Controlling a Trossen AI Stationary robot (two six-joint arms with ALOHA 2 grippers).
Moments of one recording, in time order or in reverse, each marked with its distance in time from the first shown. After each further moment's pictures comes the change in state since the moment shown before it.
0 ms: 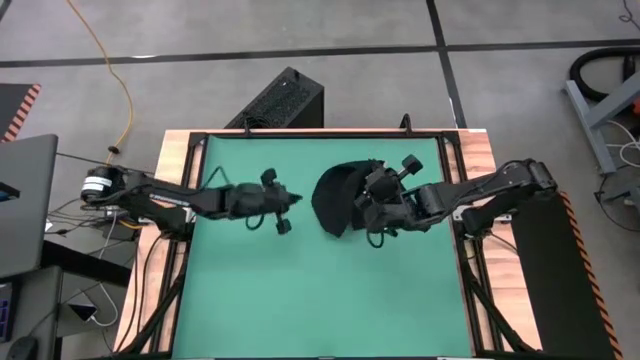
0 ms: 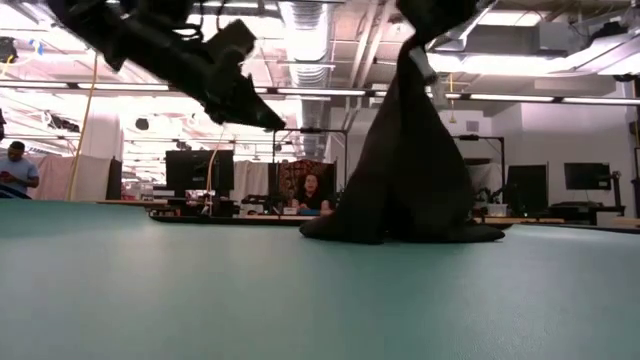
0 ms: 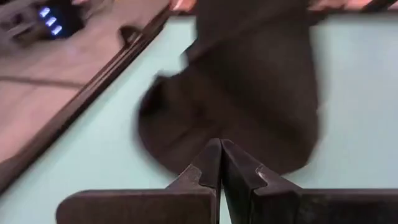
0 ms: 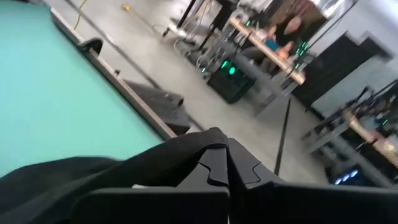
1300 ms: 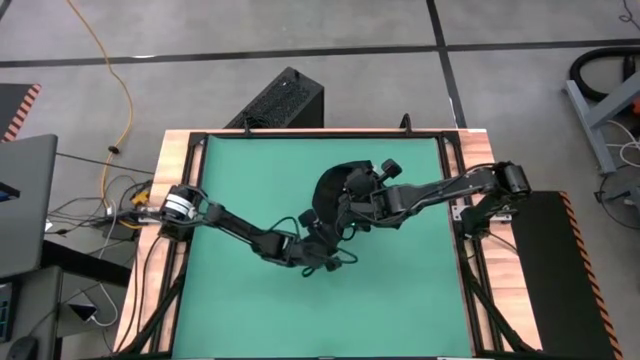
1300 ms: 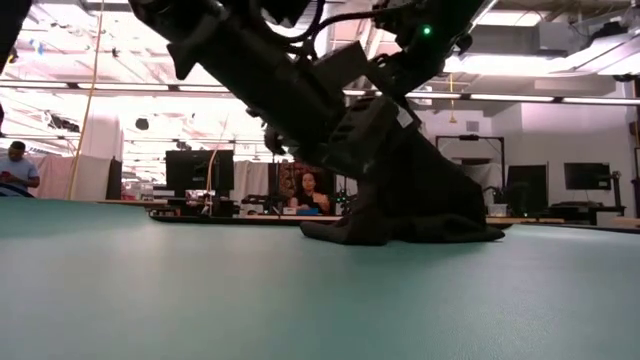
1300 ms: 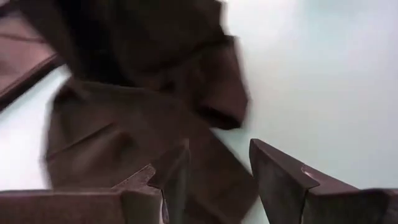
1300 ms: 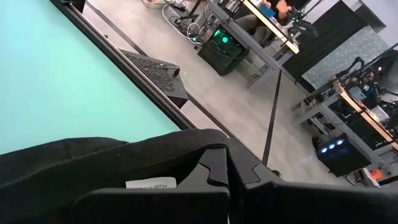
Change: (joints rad) left arm -0.268 0.687 0.574 -0.168 -0.461 -0.246; right arm -0.108 0.197 0.001 0.054 -0.058 0.098
